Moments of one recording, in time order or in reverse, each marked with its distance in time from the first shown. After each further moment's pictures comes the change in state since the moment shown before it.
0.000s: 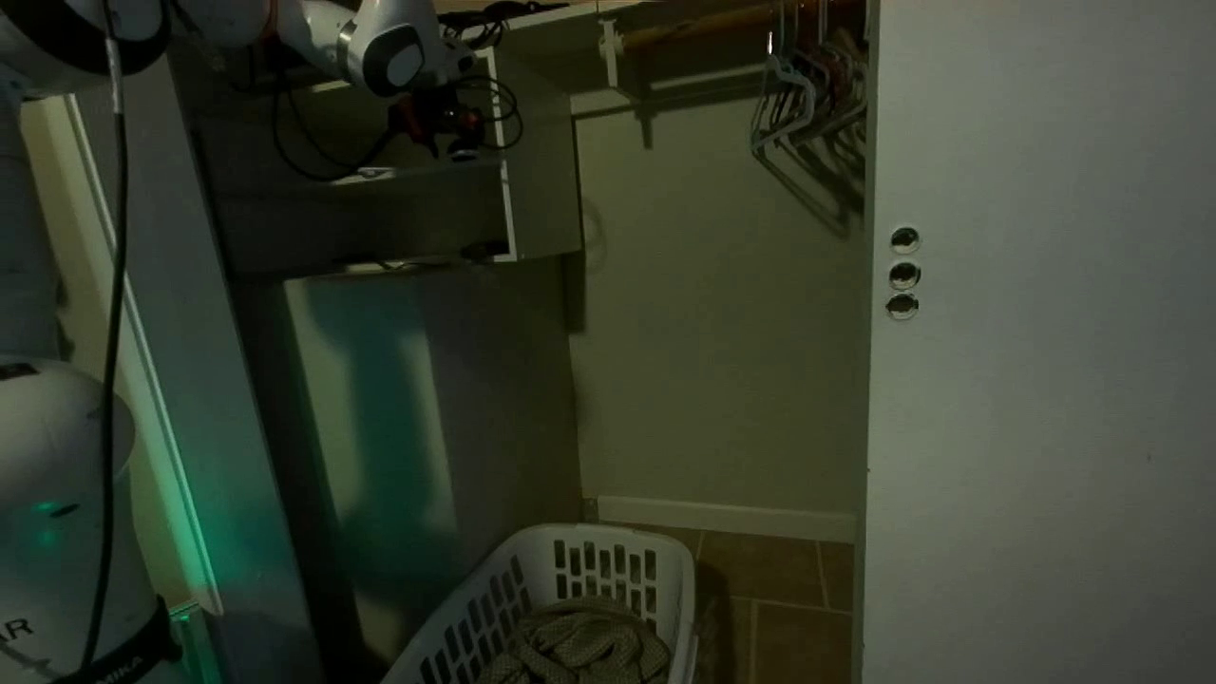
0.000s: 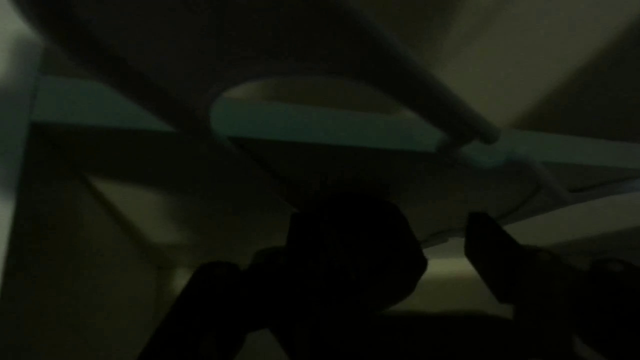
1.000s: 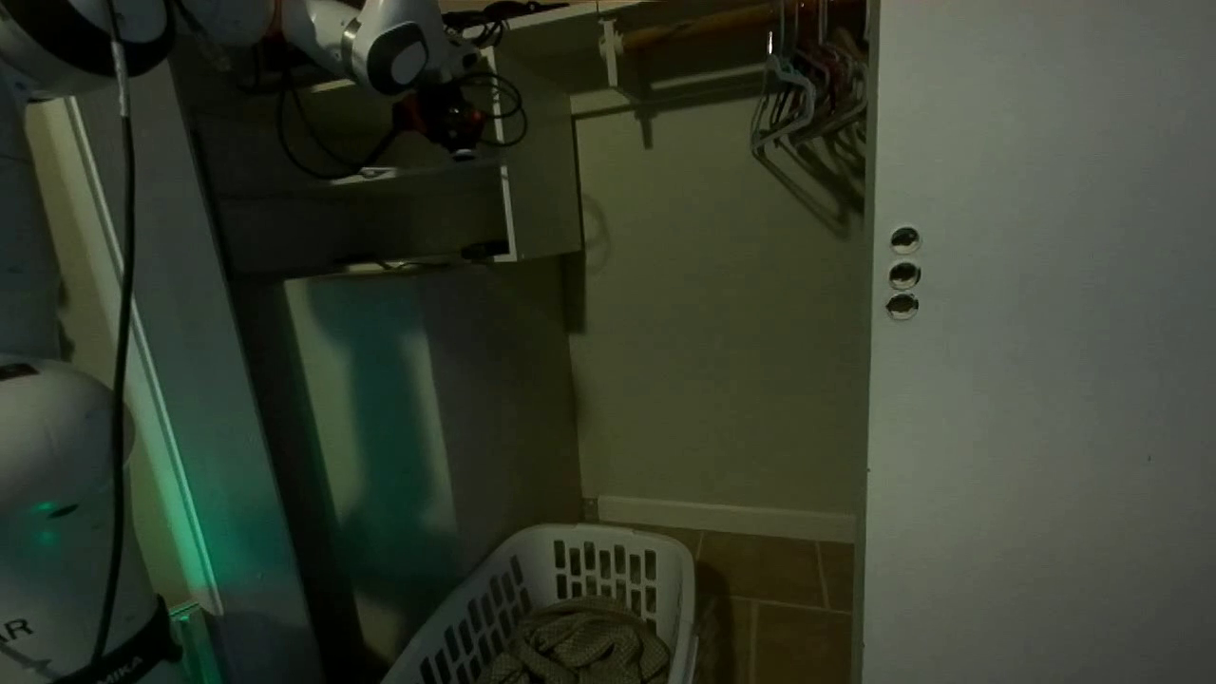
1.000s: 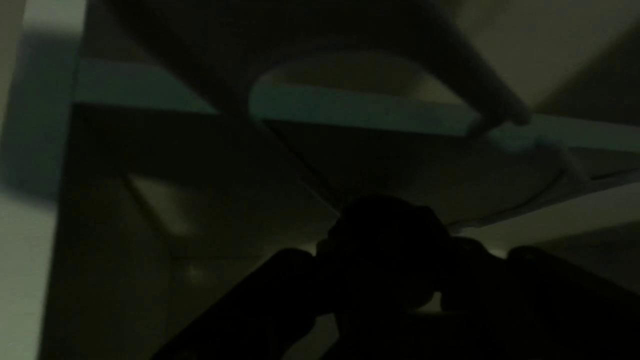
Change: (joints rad) arm -0.004 0.006 -0.009 0.015 0.000 0.006 0.000
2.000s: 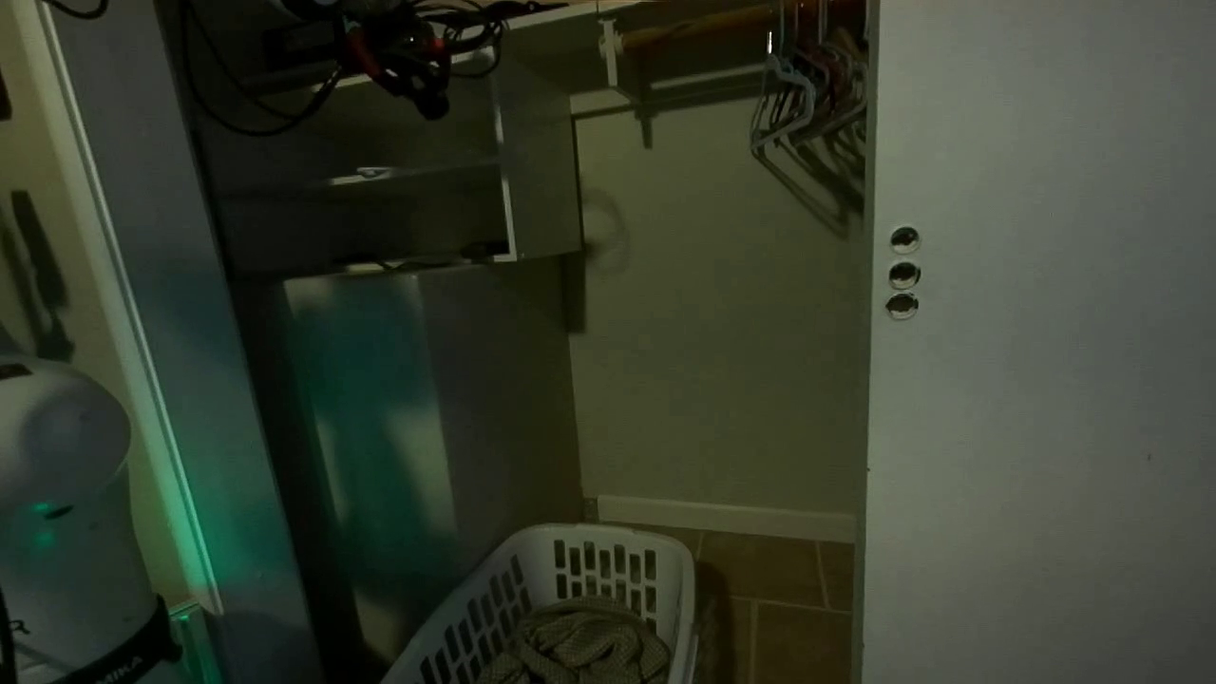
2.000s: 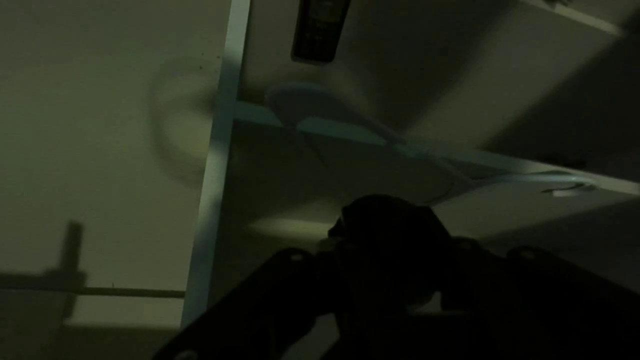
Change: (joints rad) arm -0.018 -0.427 -0.088 -0.339 0.024 -0.074 -0.129
